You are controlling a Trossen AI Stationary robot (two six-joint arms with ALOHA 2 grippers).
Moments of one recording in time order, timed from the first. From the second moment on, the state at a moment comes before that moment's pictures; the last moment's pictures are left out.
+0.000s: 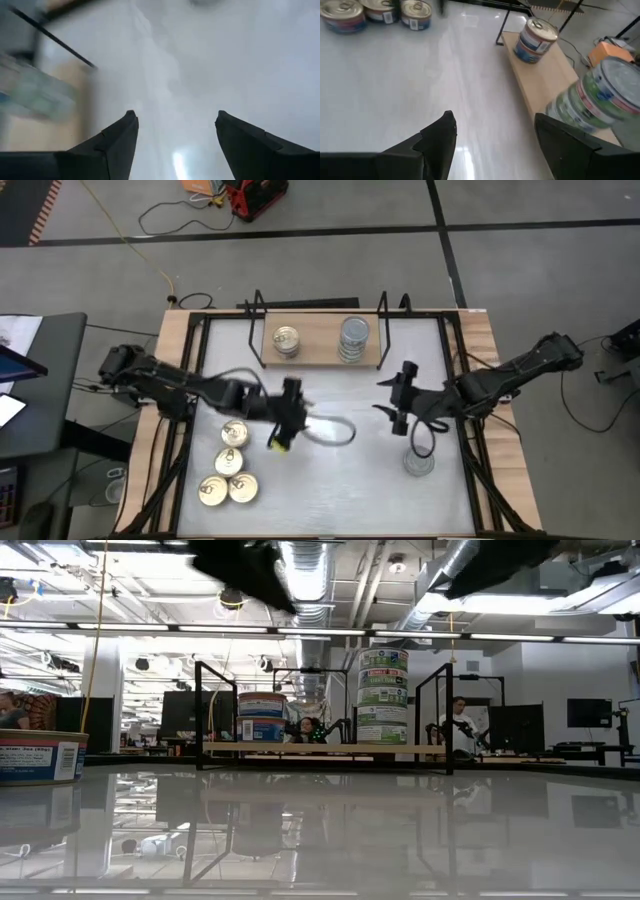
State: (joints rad) left arm -0.26 1.47 1.17 -0.42 -0.32 0.18; right arm 0.38 1.08 0.89 -0.49 0.65 0.15
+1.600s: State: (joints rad) left arm -0.32 1.43 0.91 -0.32 -0.49 0.04; right arm 0.30 1.17 0.89 -0.28 0.54 -0.04
